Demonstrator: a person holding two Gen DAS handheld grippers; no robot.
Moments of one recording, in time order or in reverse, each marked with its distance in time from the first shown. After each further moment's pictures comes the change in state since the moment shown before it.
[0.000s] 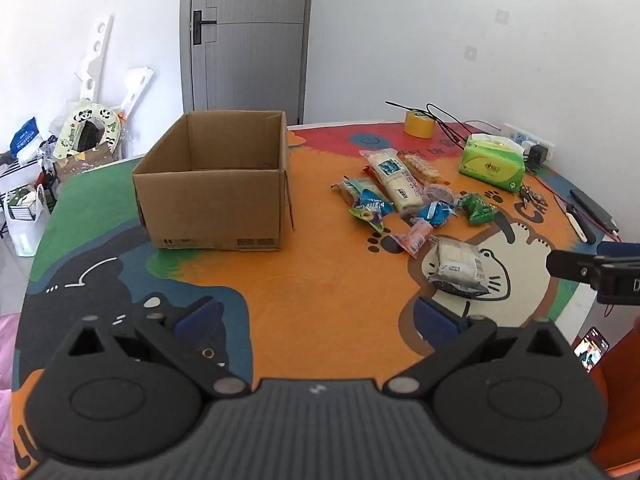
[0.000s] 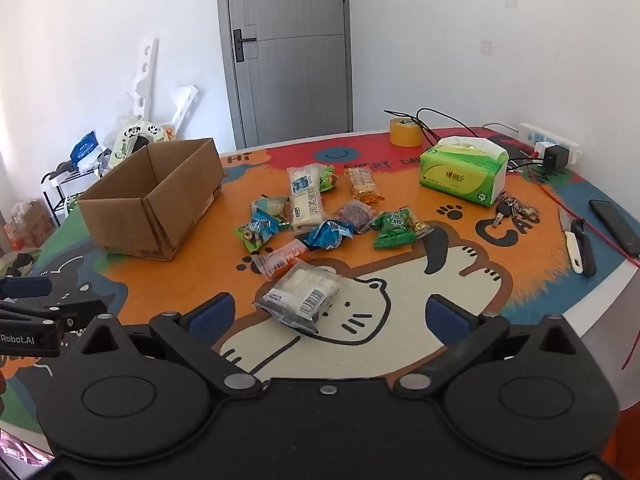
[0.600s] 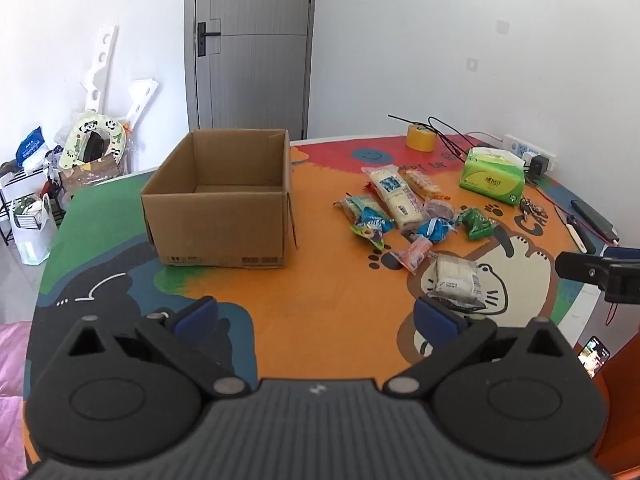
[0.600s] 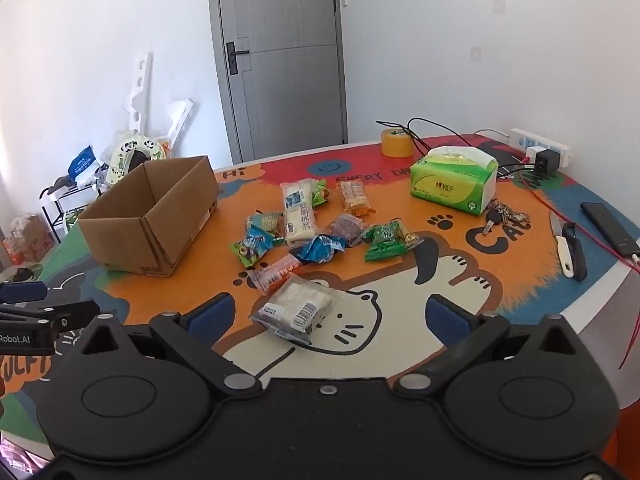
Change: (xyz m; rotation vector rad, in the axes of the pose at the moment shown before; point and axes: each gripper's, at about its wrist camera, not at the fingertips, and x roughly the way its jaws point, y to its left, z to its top) left arm -0.012 0.000 0.008 -0.003 -0.023 0.010; right arm -0.013 -0.005 0.004 0.026 -0.026 -0.005
